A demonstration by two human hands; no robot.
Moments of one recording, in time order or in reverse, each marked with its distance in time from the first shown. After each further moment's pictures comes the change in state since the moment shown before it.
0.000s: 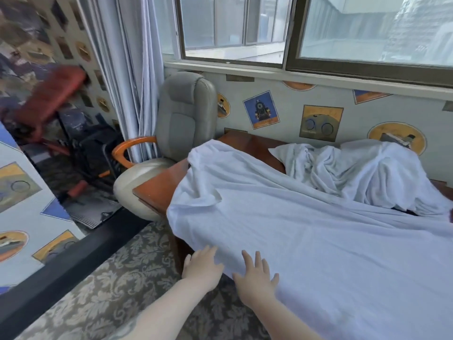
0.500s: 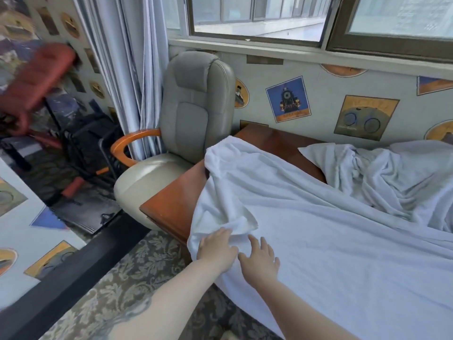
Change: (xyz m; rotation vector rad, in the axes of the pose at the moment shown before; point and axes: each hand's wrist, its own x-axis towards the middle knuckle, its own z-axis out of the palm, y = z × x) left_hand 0.178 -0.061 -0.090 -0.045 0.011 0.097; right_hand 0.171 -0.130 0.005 0.169 0.069 0.042
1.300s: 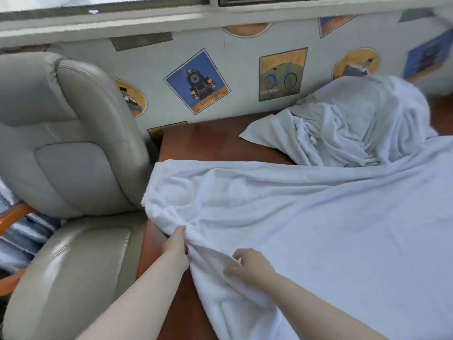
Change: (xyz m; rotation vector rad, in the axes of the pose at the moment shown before) left_hand 0.311 -0.044 -0.119 -1.104 -0.237 -0.597; right_hand 0.186 -0.110 -0.008 0.378 -0.011 0.371
